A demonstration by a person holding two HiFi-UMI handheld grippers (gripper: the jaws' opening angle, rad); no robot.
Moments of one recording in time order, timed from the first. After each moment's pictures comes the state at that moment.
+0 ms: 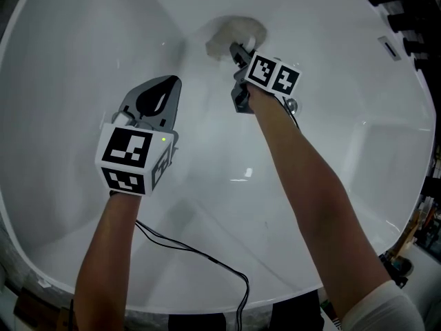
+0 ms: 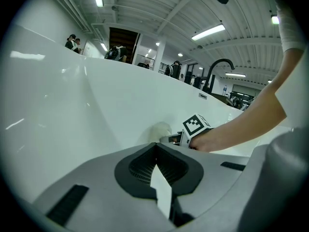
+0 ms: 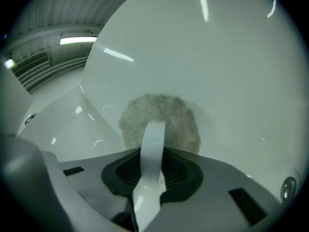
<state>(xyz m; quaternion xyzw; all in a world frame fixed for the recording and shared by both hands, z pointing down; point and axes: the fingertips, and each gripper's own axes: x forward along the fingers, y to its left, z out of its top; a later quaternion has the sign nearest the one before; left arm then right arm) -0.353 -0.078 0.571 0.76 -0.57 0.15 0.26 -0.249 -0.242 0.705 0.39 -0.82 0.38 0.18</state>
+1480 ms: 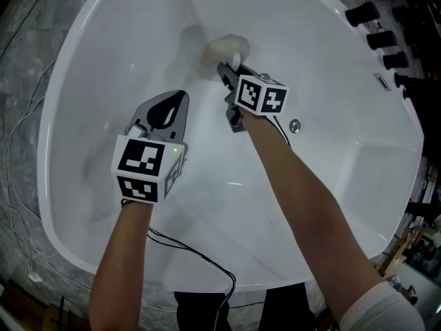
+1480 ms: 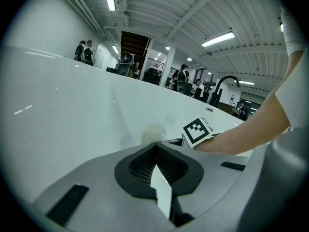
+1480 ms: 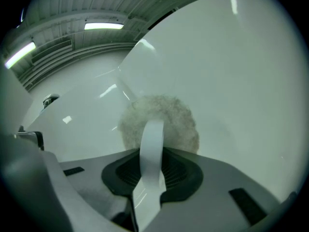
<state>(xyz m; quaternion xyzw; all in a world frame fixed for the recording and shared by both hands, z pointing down) -0.421 -0.049 0.521 0.74 -0.61 0.11 0.28 -0.365 -0.189 0.643 0.30 -0.87 0.32 0.23</state>
